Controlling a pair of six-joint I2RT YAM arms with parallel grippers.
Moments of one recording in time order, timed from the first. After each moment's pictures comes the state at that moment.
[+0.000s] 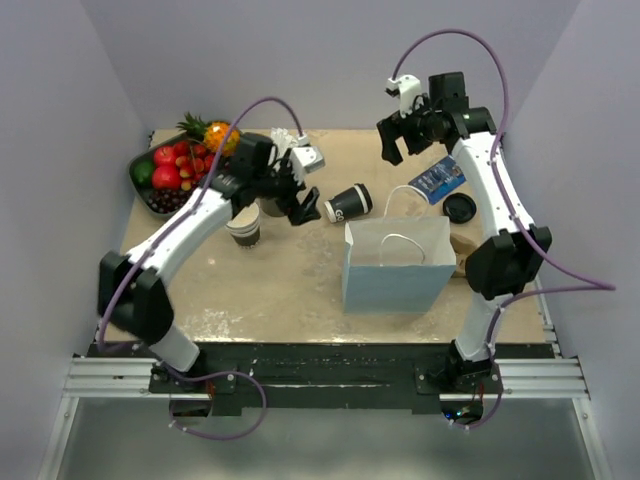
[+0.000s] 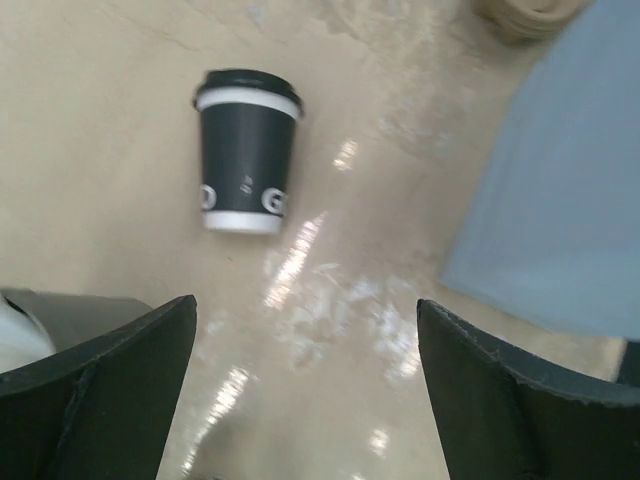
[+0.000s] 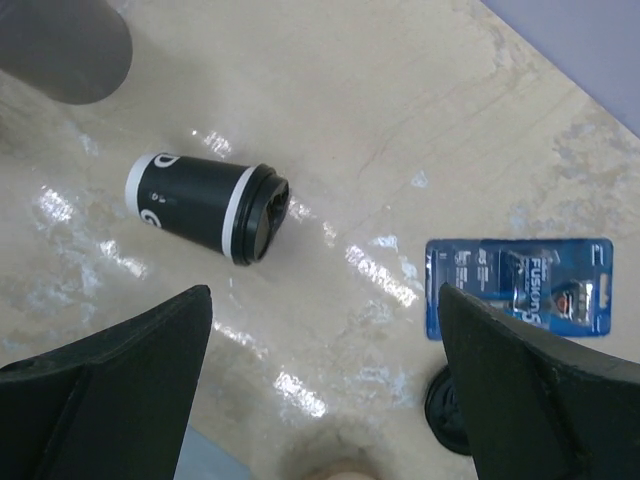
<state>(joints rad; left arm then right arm) -0.45 1.52 1.33 -0.46 0.58 0.36 0.19 1.87 2.06 -0.92 -0.27 -0.36</state>
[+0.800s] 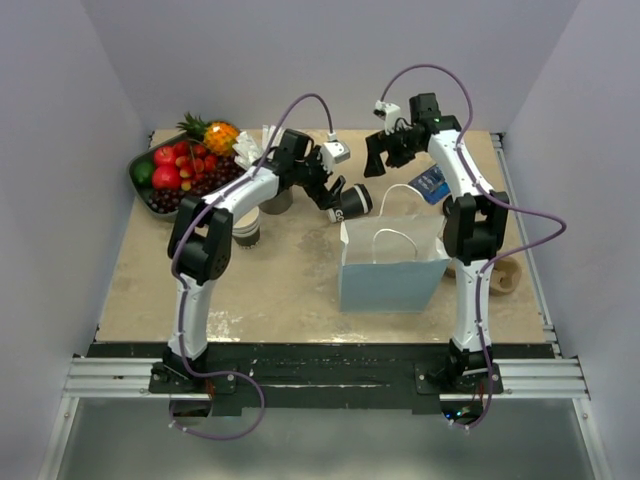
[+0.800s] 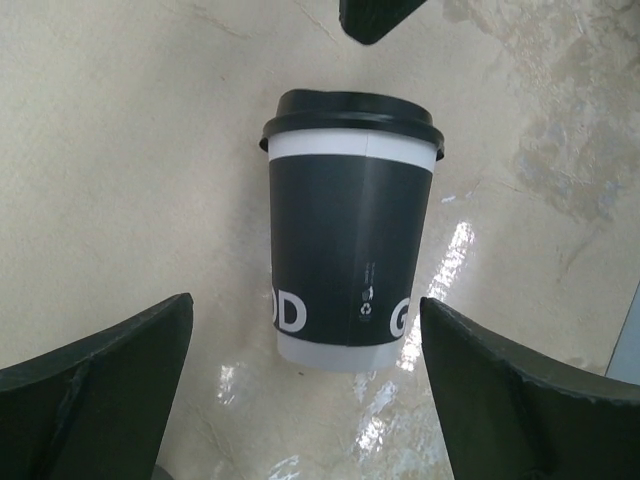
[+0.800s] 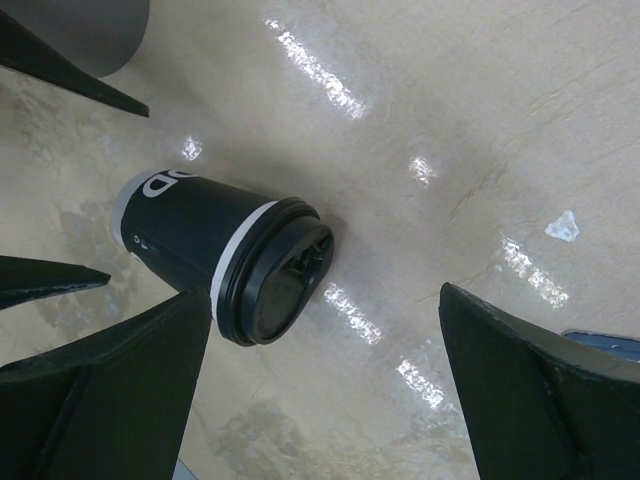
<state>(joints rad) -0.46 2.17 1.76 -0.32 0.55 0.35 0.15 2.32 2.25 -0.91 -0.55 -0.30</state>
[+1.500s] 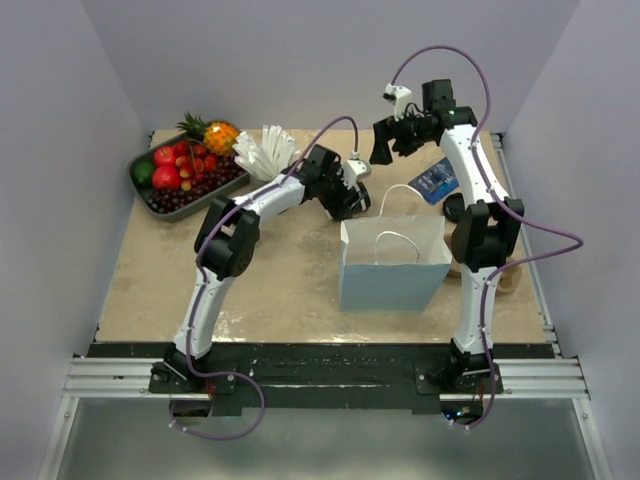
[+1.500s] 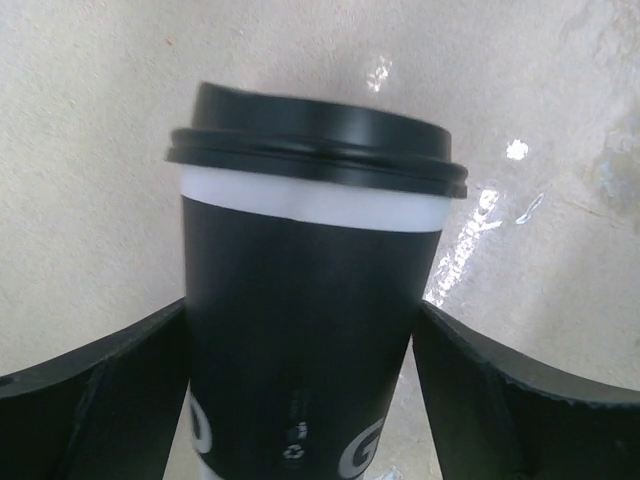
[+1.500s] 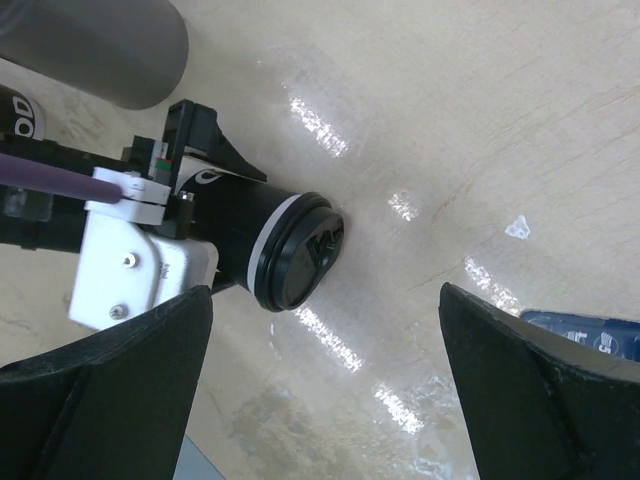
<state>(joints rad) -0.56 2.35 1.92 -0.39 0.36 0.36 0.14 2.21 2.25 -0.92 -0.56 -0.29</state>
